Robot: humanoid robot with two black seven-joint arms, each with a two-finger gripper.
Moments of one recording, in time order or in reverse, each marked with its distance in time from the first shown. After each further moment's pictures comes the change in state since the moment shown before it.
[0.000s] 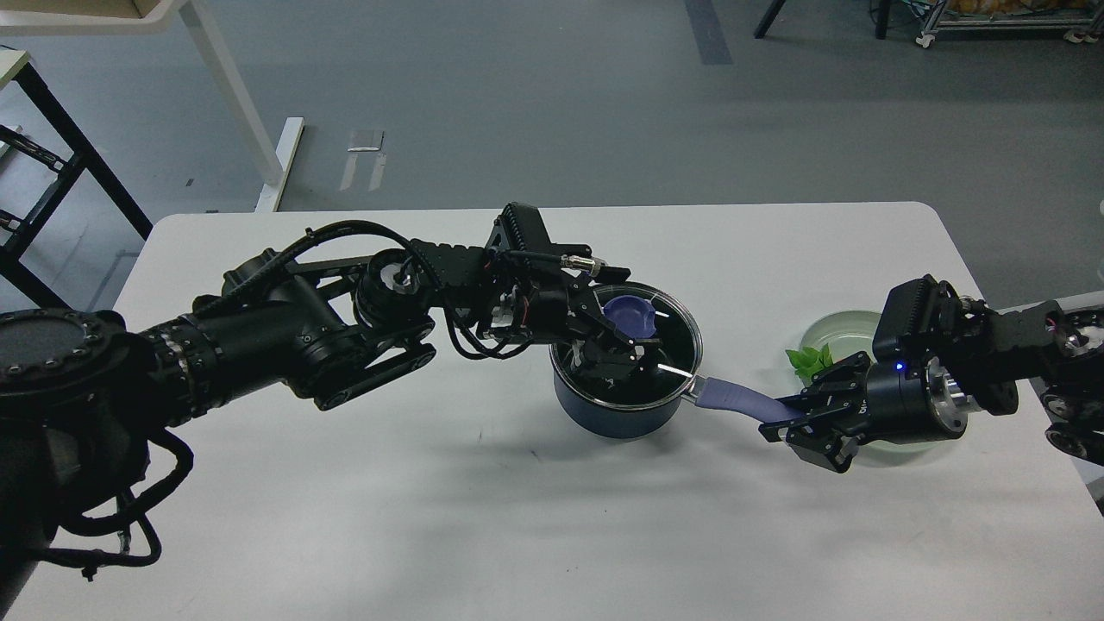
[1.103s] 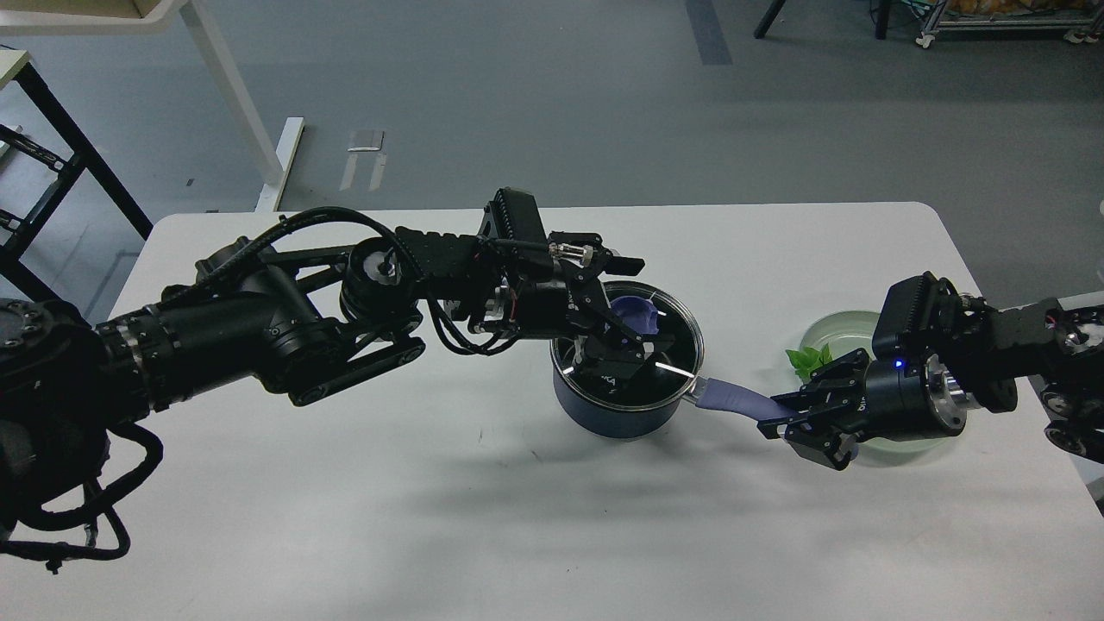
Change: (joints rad) left arm -0.017 0.083 -0.044 -0.167 0.008 -0.002 0.000; right arm 0.001 0.001 0.006 0.000 -0.003 0.001 0.000
